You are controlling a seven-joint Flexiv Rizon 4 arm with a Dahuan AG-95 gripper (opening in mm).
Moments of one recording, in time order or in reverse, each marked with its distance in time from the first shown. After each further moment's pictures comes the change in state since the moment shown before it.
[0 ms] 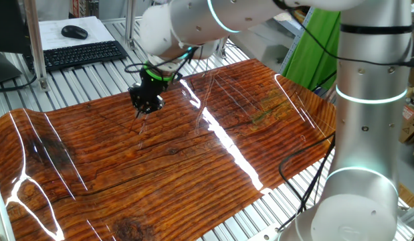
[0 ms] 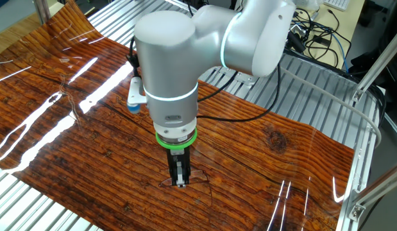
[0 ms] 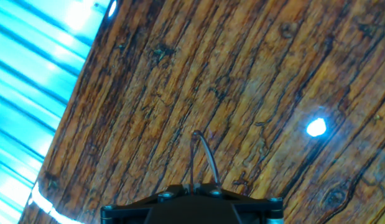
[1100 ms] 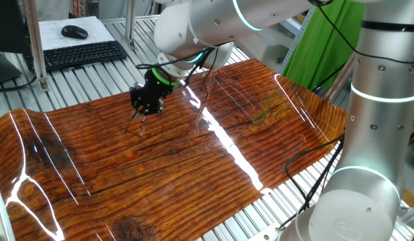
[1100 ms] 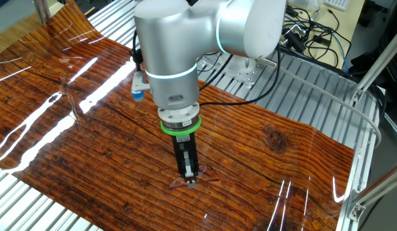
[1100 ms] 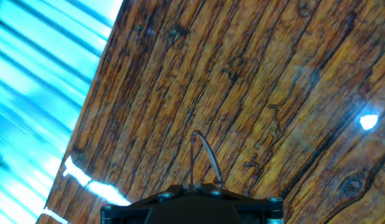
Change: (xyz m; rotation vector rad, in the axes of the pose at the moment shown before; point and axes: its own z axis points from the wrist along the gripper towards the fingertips) arm 0.027 0.012 -0.011 -0.143 0.072 -0.024
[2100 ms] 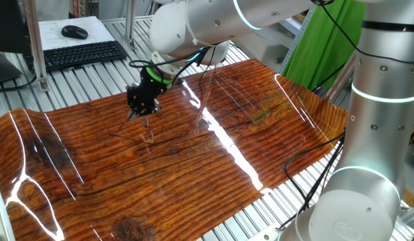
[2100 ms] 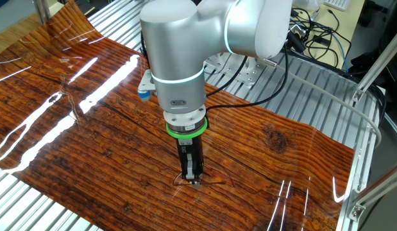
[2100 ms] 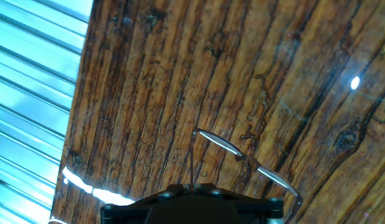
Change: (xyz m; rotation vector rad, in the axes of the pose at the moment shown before) arm 0.009 -0.001 -0.004 0.060 0.007 0.207
